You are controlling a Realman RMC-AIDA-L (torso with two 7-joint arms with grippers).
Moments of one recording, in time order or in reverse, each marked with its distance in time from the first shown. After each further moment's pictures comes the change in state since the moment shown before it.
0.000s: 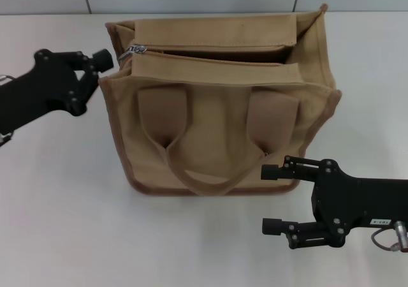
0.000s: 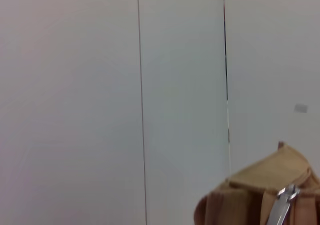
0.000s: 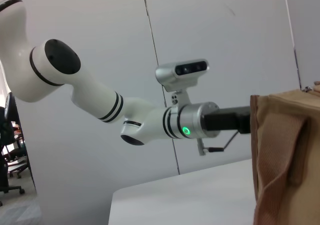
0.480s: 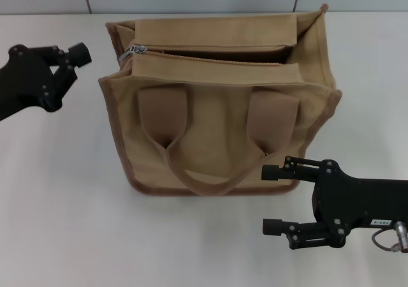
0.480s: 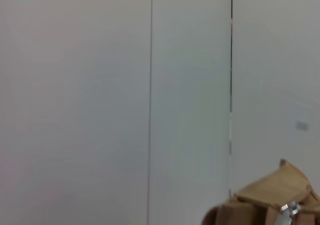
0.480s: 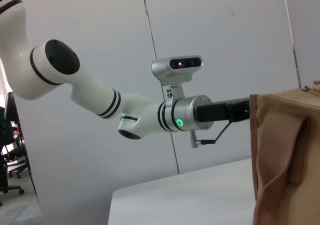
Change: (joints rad) left arm 0.024 0.048 0.037 0.010 -0.043 0.045 -0.093; right arm -0.003 0.000 0.000 -0.001 0.000 0.000 0.000
